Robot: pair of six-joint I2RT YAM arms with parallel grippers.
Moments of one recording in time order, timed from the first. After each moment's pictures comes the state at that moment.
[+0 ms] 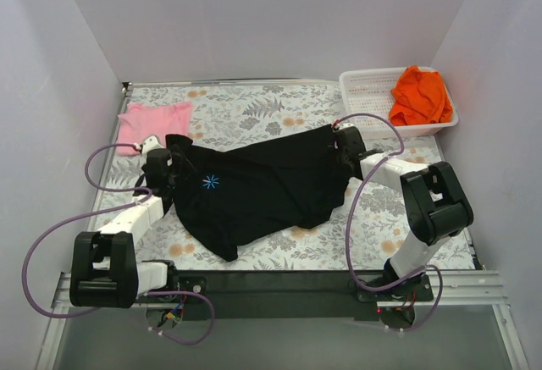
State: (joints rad) left arm -0.05 1.24 0.51 0.14 -0.17 -0.55; right arm 0.40 1.68 0.90 -0.13 0.13 0.22
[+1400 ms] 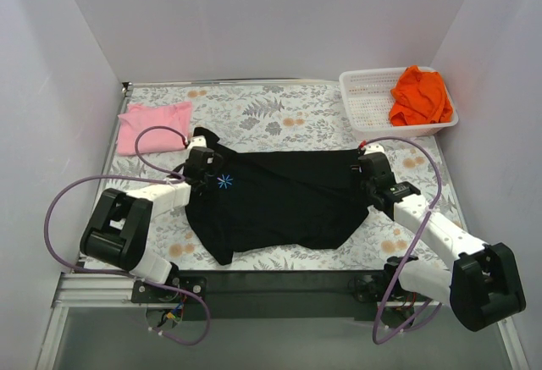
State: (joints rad) left arm -0.33 1.50 0.64 0.03 -0.29 -0.42; right arm 0.39 1.11 0.61 -0.38 0.21 0.26
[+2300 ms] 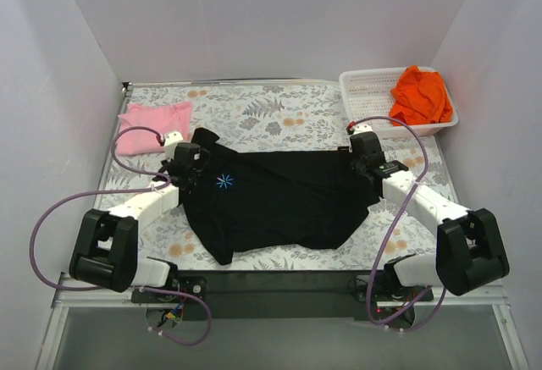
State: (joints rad) left arm -0.29 1.36 0.65 -0.05 -0.56 -0.46; right arm 0.39 1.31 0.77 -0.29 0.17 0.21
